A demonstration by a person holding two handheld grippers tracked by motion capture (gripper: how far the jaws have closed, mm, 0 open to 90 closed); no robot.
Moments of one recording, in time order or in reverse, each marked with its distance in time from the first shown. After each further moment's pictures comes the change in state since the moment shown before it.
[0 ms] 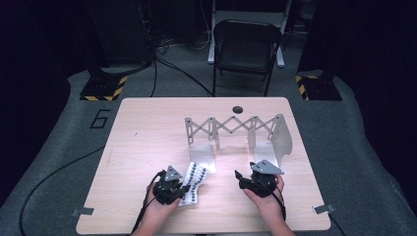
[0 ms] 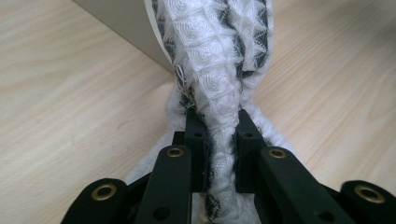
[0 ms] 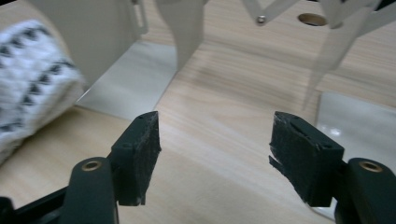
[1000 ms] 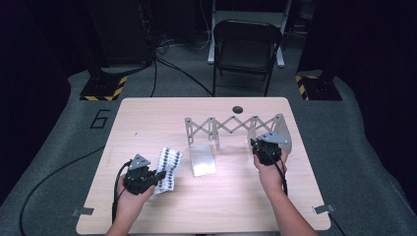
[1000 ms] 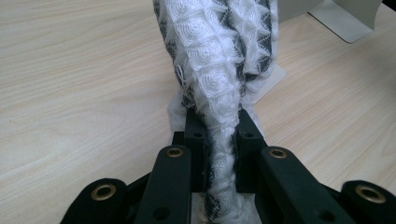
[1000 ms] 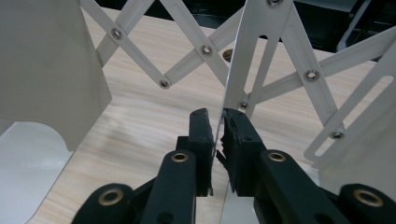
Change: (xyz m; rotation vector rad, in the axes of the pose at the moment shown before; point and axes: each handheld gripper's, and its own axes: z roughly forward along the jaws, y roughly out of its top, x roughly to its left) left arm 0.052 -0.001 -0.054 -0.128 0.069 -0.153; right arm -0.050 0.056 0.034 -0.021 -0.173 0.038
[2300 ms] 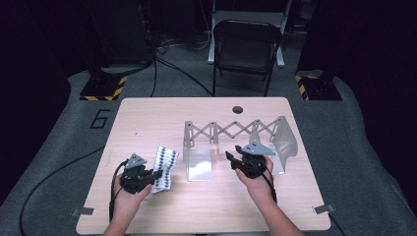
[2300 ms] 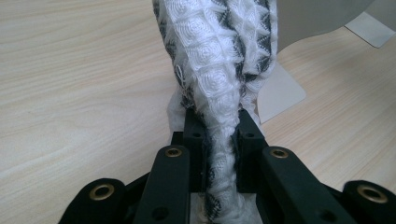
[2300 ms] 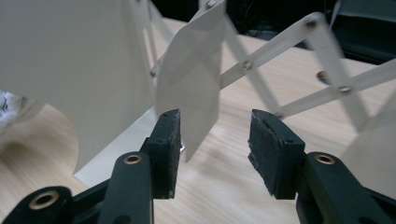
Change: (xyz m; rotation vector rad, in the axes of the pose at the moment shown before) left arm 0.011 -0.003 -0.002 0.009 0.014 -0.024; right arm 0.061 -0.001 -0.024 -0.056 0.264 -0.070
